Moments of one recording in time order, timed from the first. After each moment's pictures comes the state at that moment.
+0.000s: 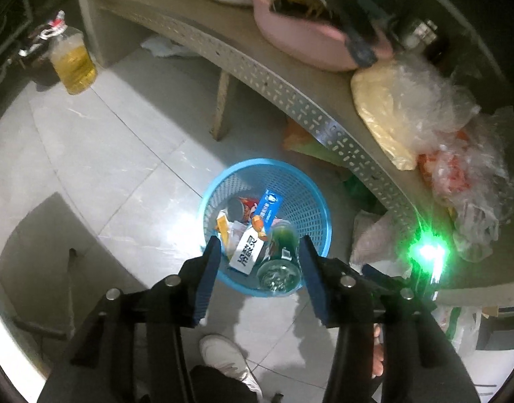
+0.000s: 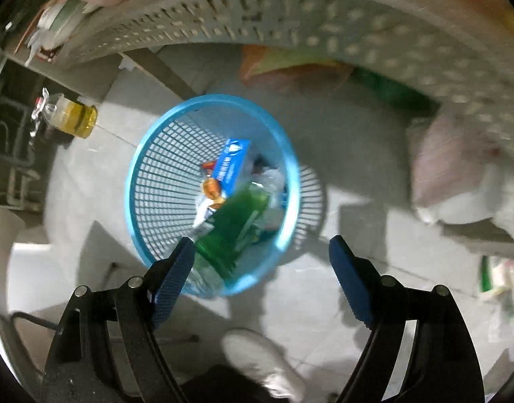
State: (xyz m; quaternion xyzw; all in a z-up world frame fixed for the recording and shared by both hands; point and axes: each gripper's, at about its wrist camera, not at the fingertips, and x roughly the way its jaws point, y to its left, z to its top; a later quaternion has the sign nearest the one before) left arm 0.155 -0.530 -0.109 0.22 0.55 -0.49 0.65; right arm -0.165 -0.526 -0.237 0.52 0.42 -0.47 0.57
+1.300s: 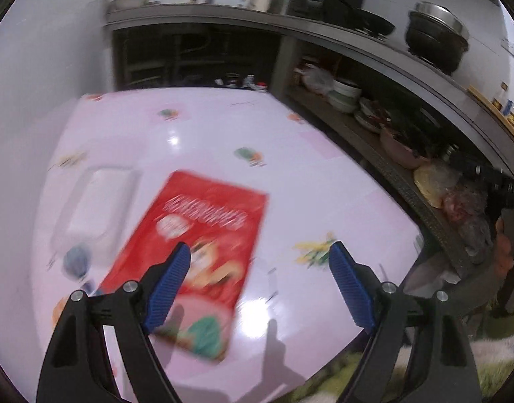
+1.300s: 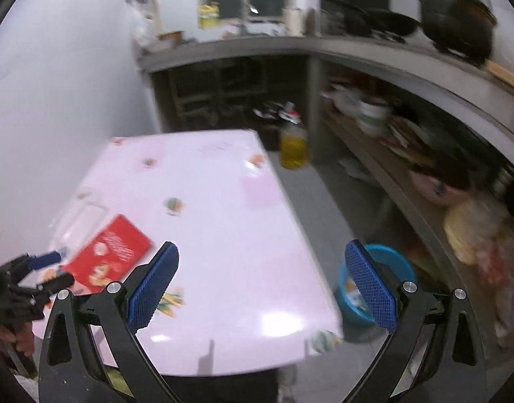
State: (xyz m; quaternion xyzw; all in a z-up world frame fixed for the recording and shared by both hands) left arm 0.096 0.023 0.001 0.04 0.39 -0.33 0.86; right arm 0.008 -0.246 0.053 0.15 0.34 -0.24 0.90
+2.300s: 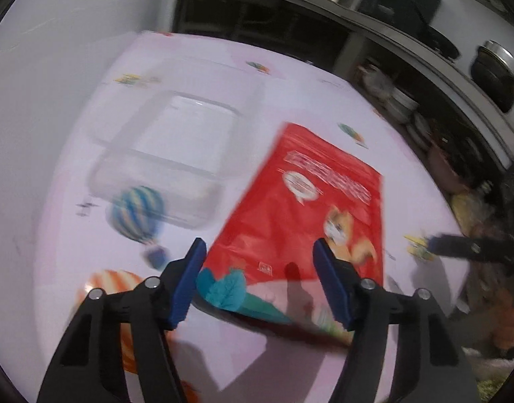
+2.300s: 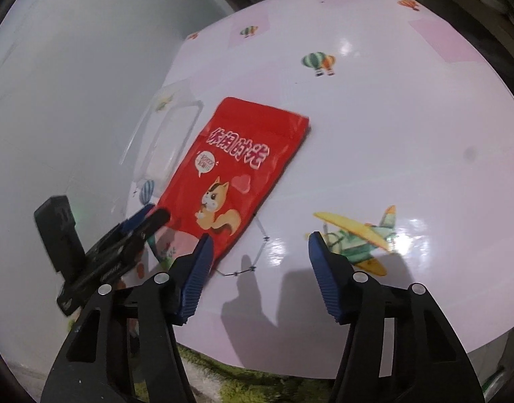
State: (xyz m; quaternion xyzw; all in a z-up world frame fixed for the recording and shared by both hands) left arm 0.159 0.086 -0.071 -0.03 0.46 -0.27 0.84; right arm 0.121 -0.166 -0.053 0.35 0.51 -0.01 0.79
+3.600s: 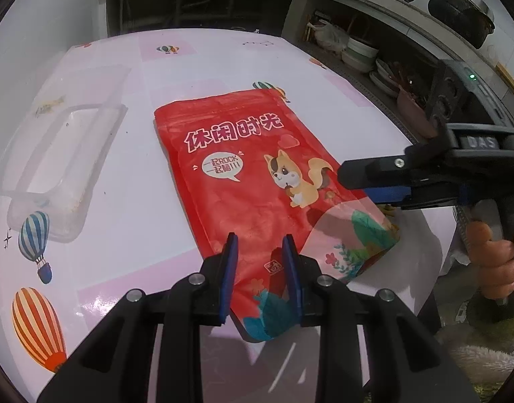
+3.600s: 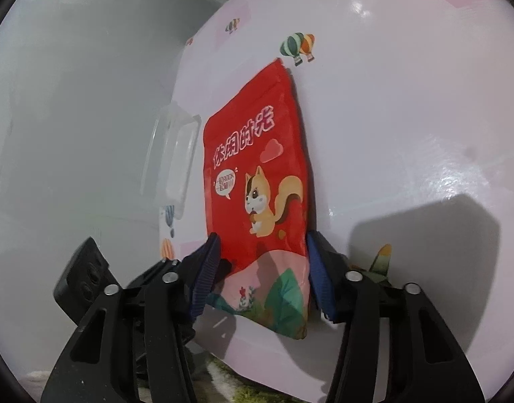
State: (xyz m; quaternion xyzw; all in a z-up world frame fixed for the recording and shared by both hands) left arm 0.133 0.003 -0.077 0.06 0.48 -0.33 0.81; right arm 0.133 -0.214 -0.089 0.49 0.50 0.07 0.72
